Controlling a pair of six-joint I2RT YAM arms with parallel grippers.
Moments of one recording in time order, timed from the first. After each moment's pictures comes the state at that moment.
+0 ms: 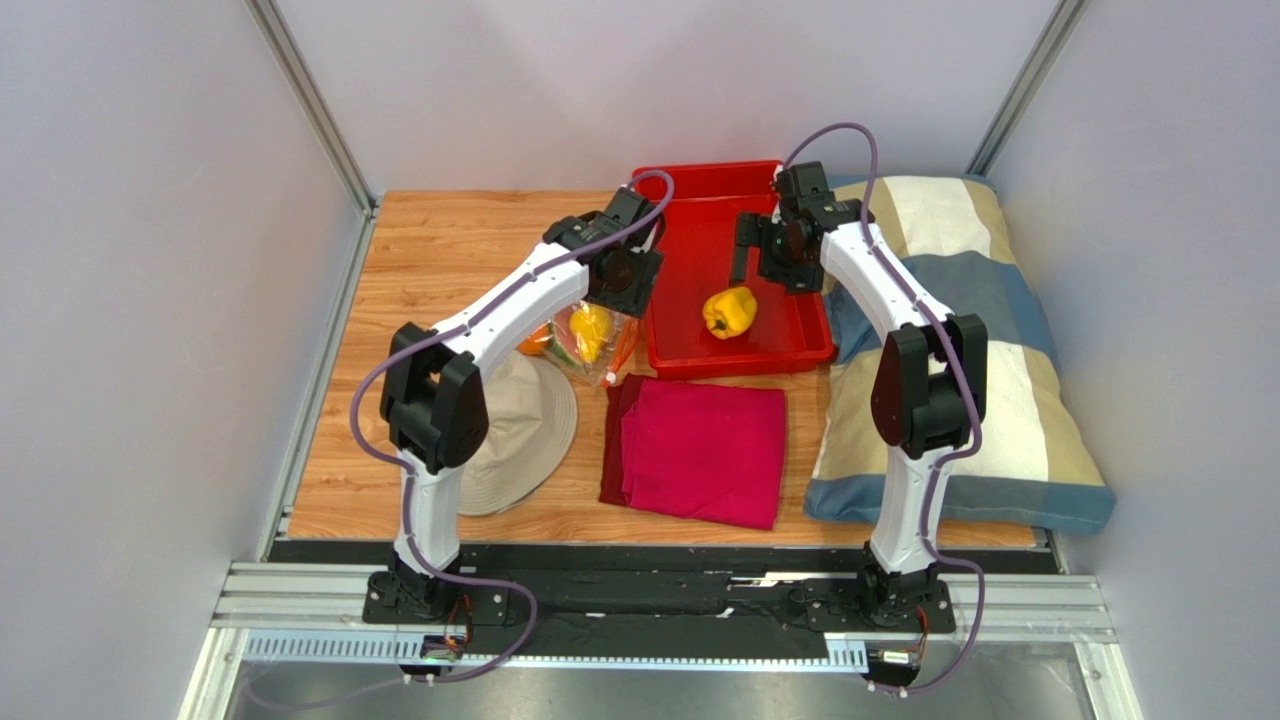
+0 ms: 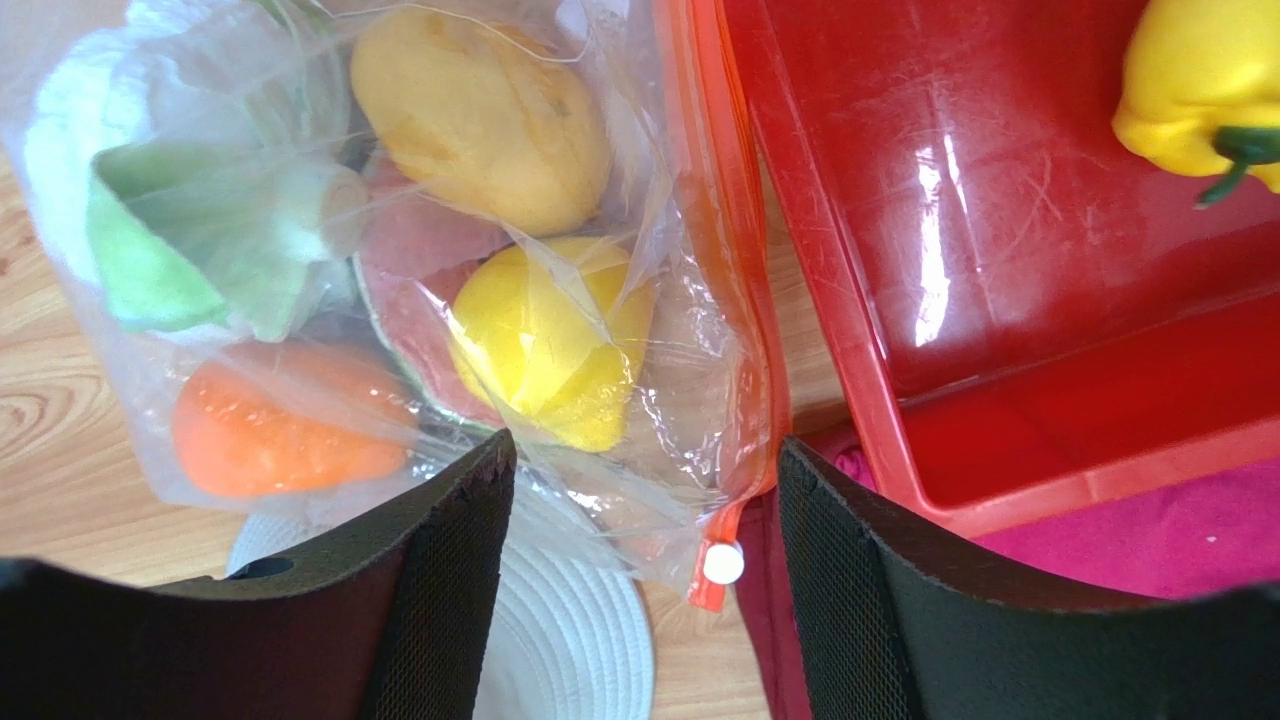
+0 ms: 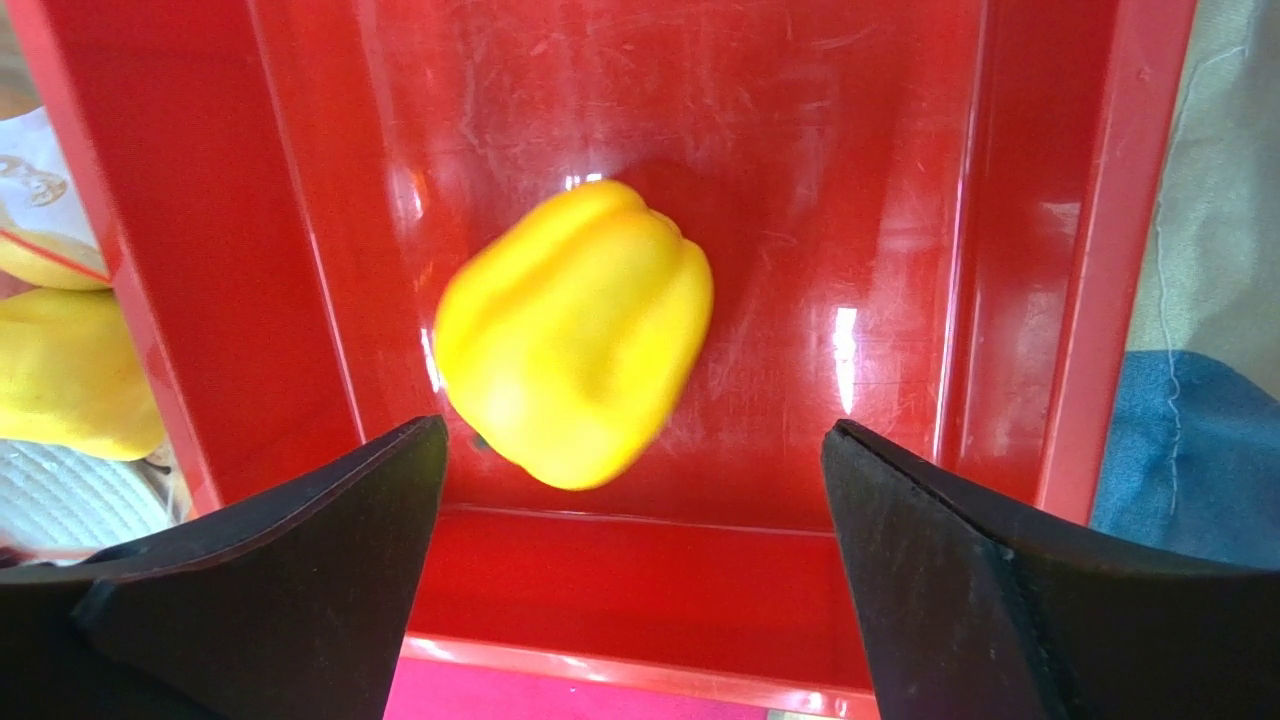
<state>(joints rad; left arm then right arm) -0.62 1.99 1.86 -0.88 -0.25 -0.21 0.24 2.00 1.79 -0.78 -0.08 0.33</state>
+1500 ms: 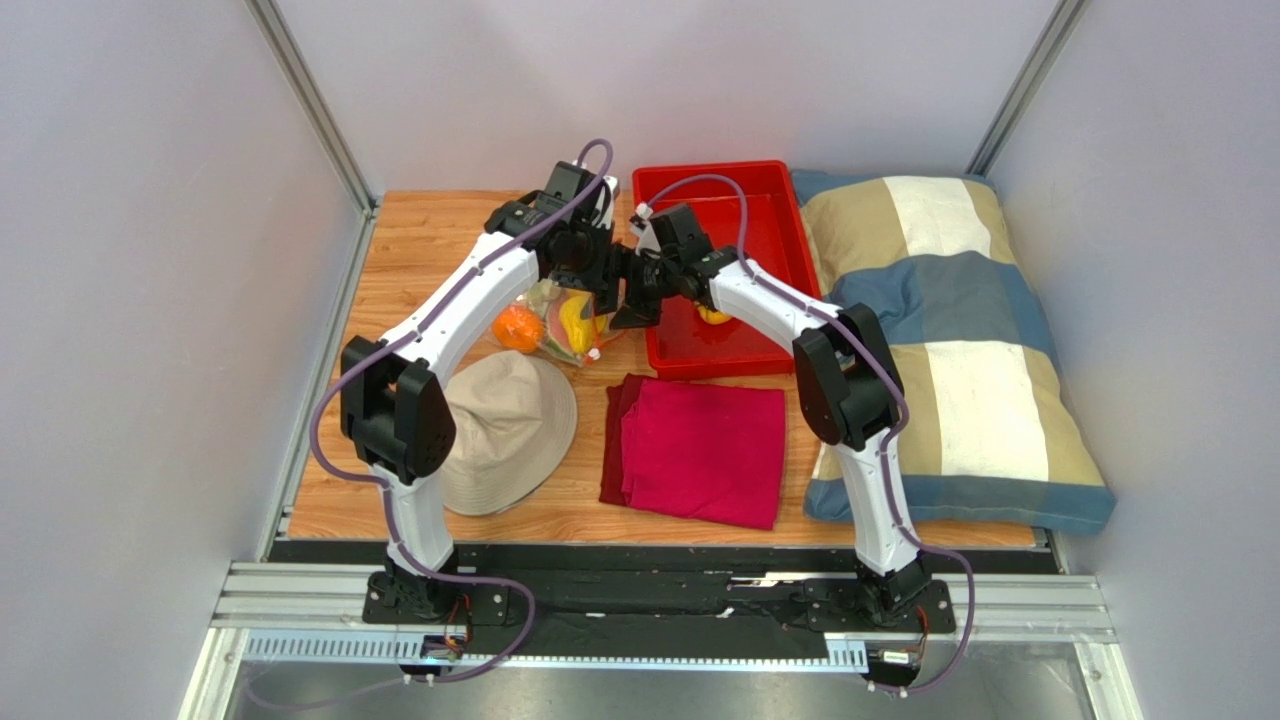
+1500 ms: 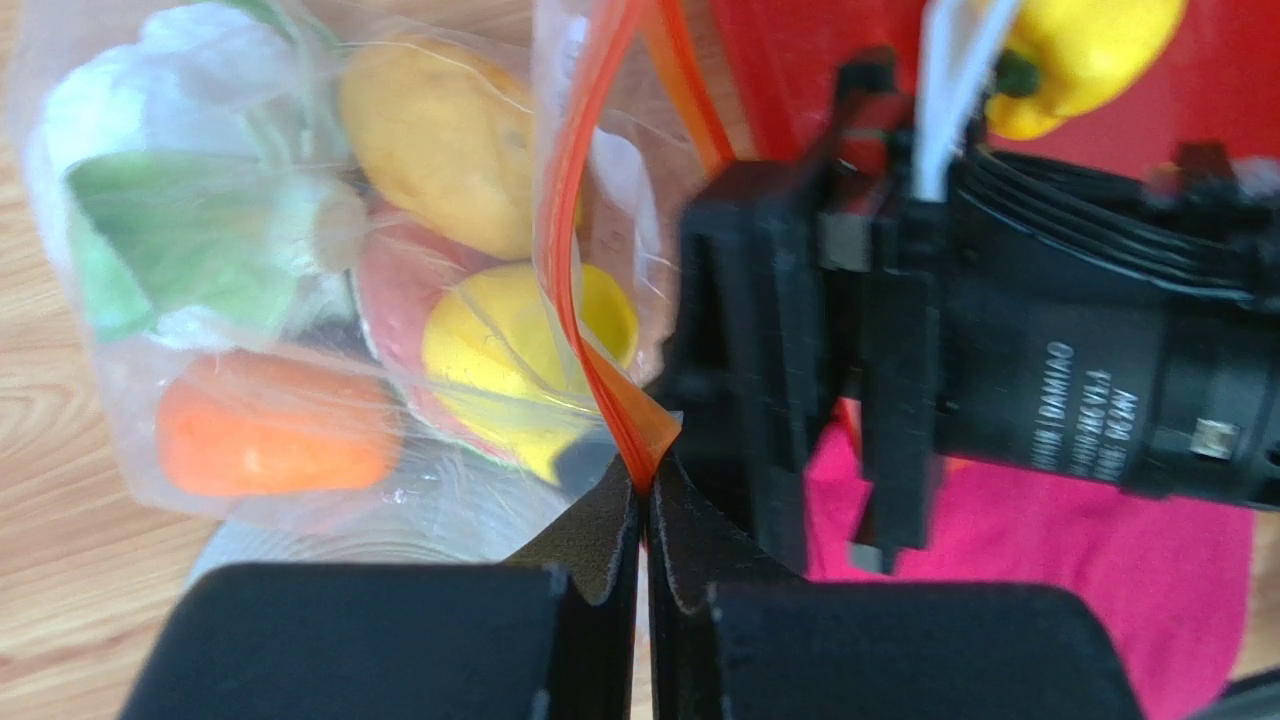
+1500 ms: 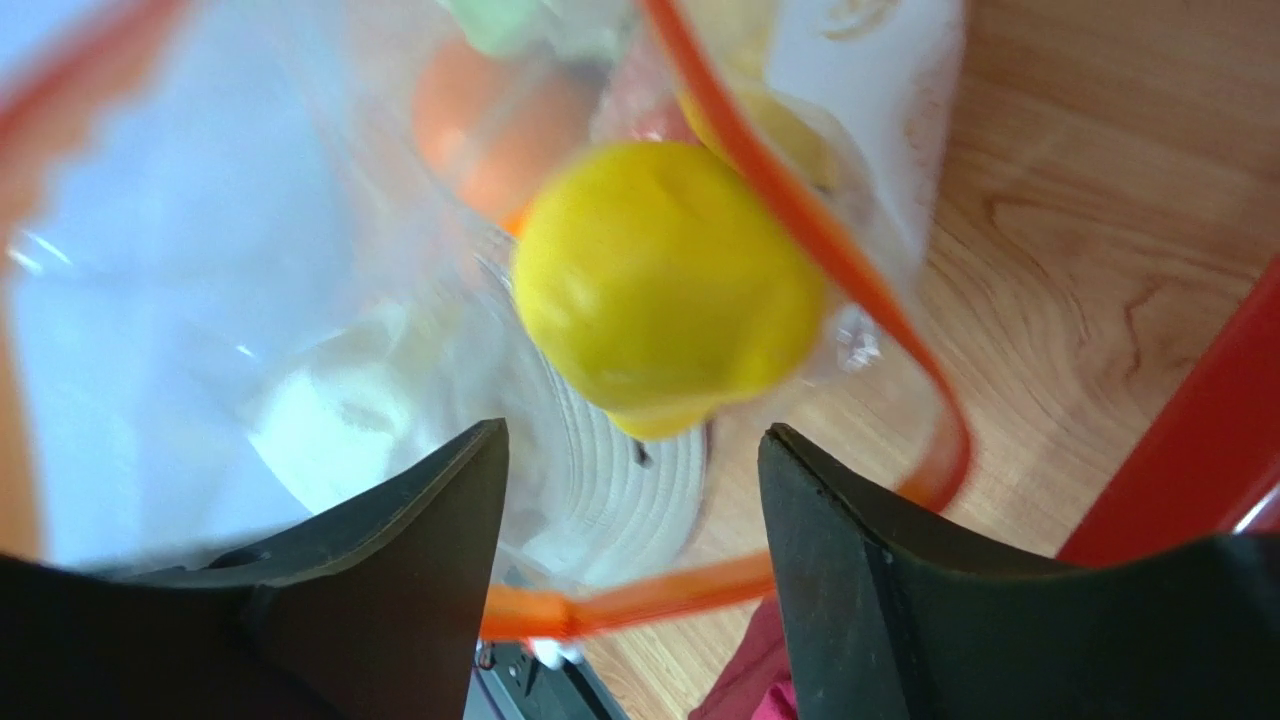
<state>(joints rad) -0.49 1.88 1.81 -0.84 -0.03 -0.21 0.56 2.21 1.81 -0.33 -0.57 0.71</state>
